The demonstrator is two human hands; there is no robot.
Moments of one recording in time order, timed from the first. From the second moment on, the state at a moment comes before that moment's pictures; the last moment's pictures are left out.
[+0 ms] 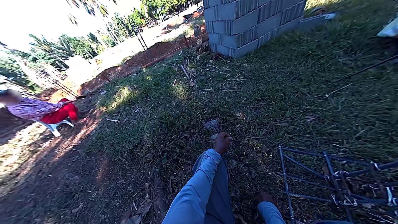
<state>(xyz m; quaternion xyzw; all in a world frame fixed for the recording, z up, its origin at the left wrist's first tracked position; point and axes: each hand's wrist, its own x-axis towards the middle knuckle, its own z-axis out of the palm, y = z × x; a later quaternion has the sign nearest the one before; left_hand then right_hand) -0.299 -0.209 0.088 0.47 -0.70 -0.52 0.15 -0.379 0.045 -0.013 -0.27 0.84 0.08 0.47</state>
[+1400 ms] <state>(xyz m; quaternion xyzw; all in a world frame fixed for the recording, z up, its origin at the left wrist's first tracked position) -0.333 -0.205 0.062 0.38 -0.77 -0.50 0.12 -0.388 0.087 0.026 -0.17 0.84 -0.26 0.45</state>
